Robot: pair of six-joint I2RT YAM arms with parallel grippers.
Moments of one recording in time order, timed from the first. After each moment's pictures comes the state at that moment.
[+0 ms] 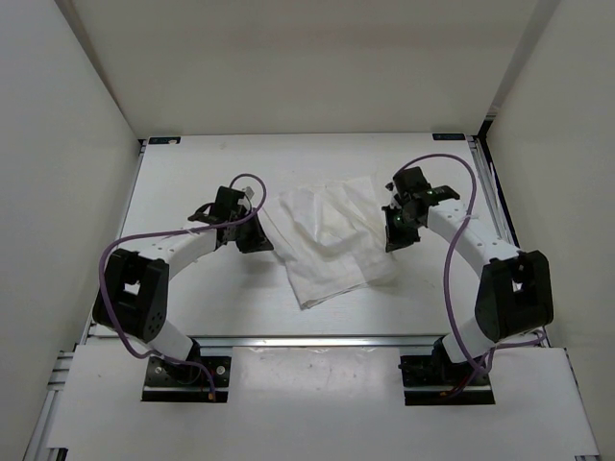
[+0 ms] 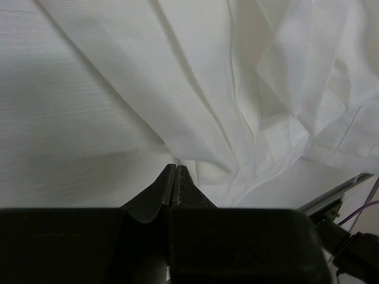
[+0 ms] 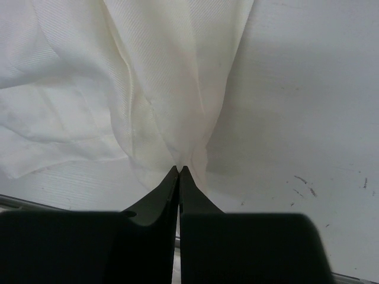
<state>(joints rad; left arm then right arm) -0.34 1.55 0.91 -0.30 0.30 -0.63 0.34 1.54 1.14 -0.83 -0.11 0.22</state>
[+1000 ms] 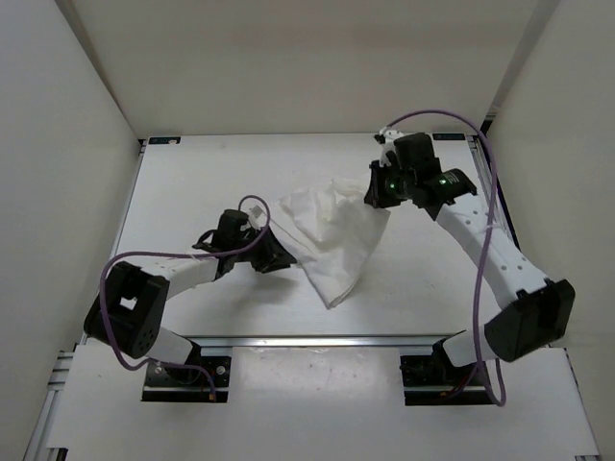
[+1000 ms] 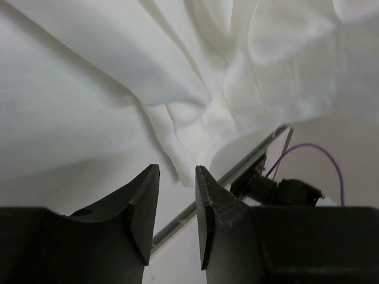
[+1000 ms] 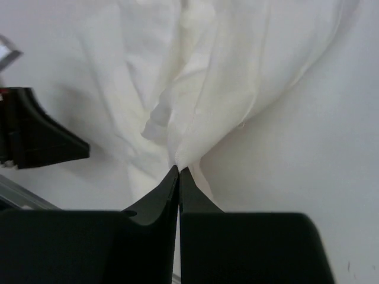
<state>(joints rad) -0.47 1.48 0.63 0.10 0.53 -0.92 0.42 1.46 1.40 -0.76 -0.16 0.19</state>
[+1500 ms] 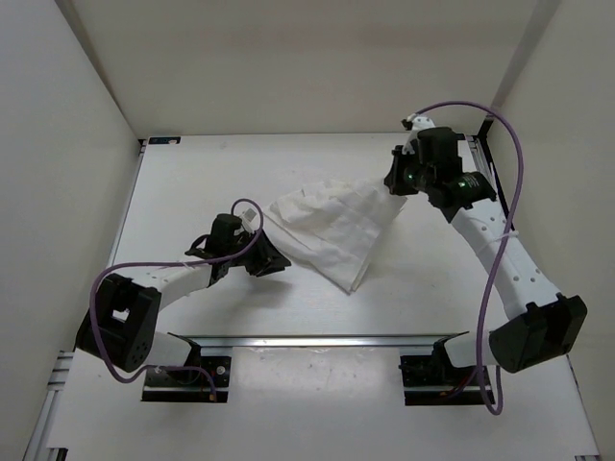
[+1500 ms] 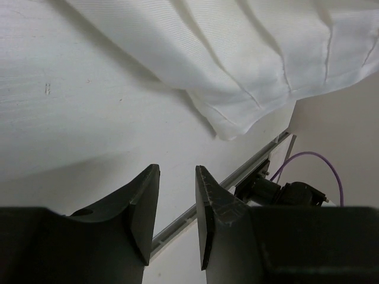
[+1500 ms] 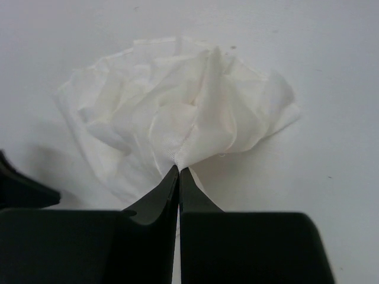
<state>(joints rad) -0.40 1.38 0.58 0.07 0.51 -0.90 0.38 1.36 1.41 -0.64 -0.07 0.20</state>
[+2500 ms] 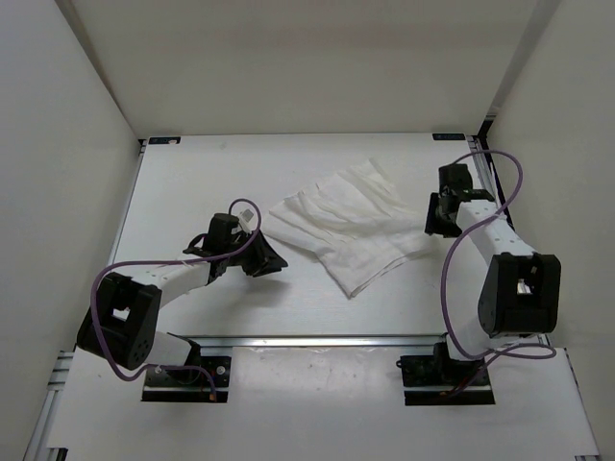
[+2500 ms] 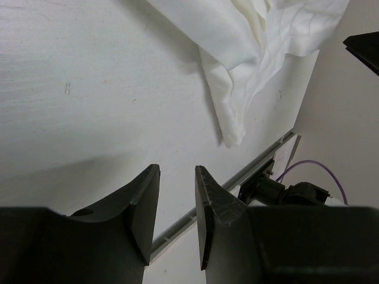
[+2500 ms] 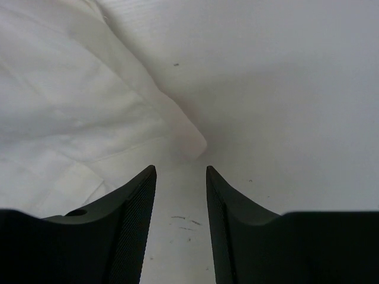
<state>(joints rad) -0.38 1.39 0.58 0.04 0.52 -0.87 0.08 1.52 1.11 -0.66 0.20 0.18</state>
